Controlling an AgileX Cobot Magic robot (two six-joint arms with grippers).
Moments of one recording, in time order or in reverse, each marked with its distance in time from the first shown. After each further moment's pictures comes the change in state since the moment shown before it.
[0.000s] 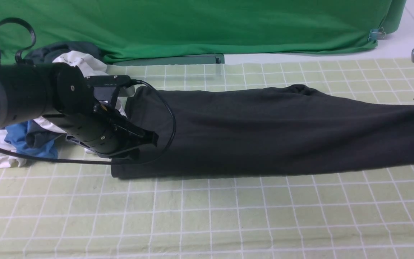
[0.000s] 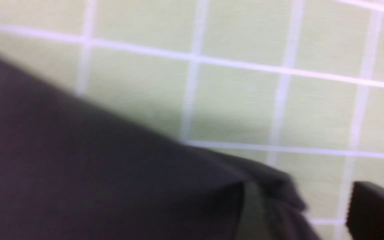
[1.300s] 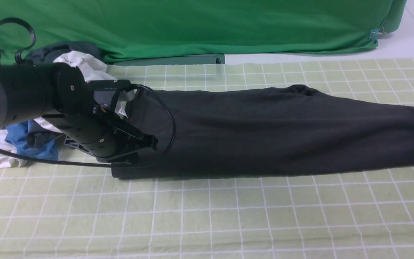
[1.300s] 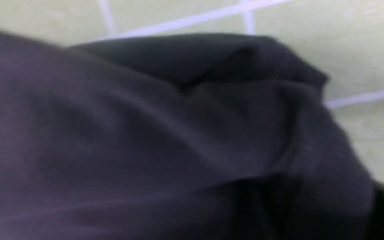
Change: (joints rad) right arm -0.176 0.072 -0.020 0.322 0.234 -0.050; left arm 0.000 0.000 0.000 -0.005 0.040 -0.004
